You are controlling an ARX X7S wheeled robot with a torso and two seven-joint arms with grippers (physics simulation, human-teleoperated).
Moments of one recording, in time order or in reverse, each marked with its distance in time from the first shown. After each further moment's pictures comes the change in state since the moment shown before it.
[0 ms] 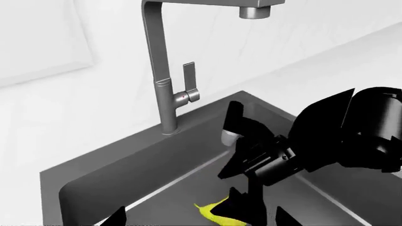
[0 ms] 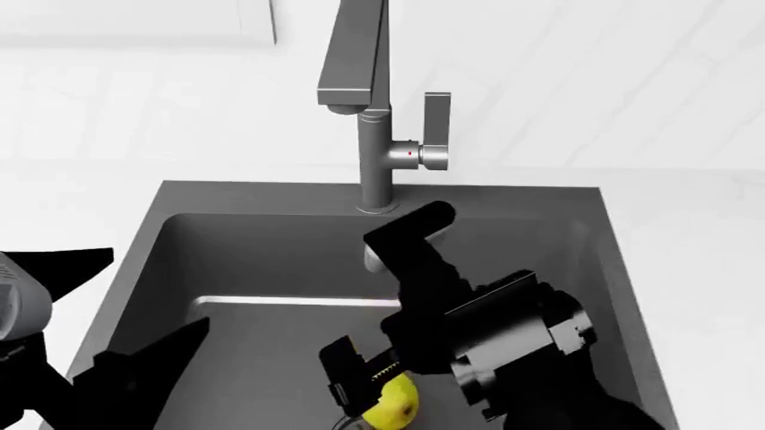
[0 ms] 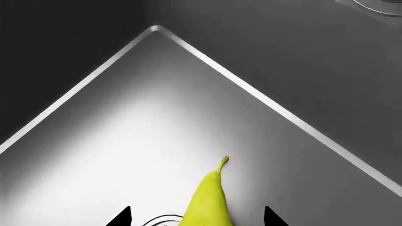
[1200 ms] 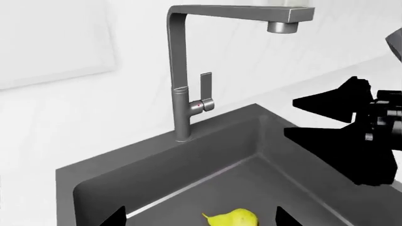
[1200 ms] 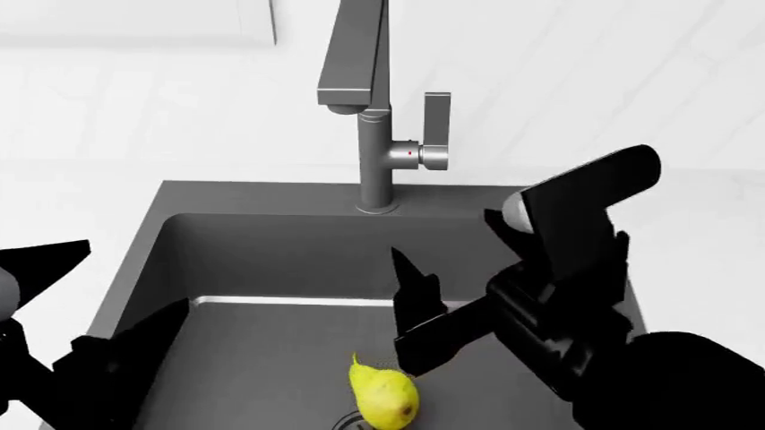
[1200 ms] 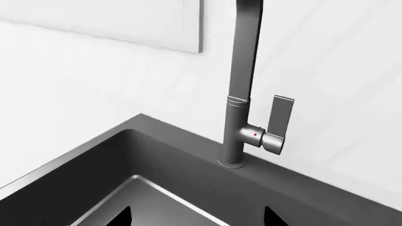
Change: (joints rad) left arm 0.092 -0.028 -0.043 0.003 0.046 0.095 0.008; right arm -0.432 0.590 0.501 -1.298 0.388 0.054 0.605
